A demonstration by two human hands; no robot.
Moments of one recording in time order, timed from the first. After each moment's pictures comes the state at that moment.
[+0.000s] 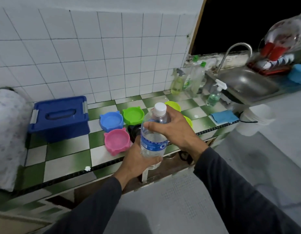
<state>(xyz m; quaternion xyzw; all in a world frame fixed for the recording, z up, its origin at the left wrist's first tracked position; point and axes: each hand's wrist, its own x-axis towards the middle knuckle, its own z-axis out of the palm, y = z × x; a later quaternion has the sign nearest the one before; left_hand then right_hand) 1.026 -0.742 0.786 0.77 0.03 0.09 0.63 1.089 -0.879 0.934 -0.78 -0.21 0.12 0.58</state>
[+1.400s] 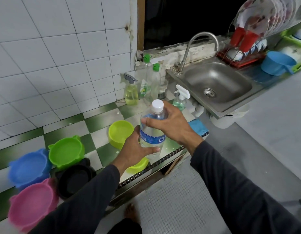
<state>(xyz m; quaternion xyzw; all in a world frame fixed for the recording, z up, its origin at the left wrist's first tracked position) 1.375 -0.898 0.761 0.76 0.01 -0.01 0.65 1.419 -1.050 0.900 -0.82 -0.14 0.08 0.55</state>
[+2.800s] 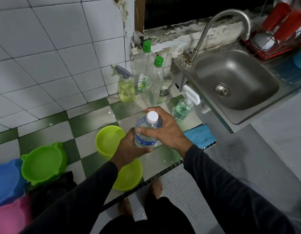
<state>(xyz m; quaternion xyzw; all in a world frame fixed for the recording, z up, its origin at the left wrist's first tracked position) 1.493 -0.884 0.655 0.74 0.08 -0.07 0.66 1.555 -1.046 0.805 -0.78 -0.14 0.17 0.59</state>
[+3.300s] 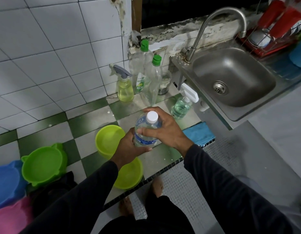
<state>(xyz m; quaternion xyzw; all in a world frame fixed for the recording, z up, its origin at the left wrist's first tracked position) 1.488 -0.885 0.666 0.75 0.07 -0.07 0.66 1.550 -1.048 0.803 -0.78 -0.13 0.18 0.59</state>
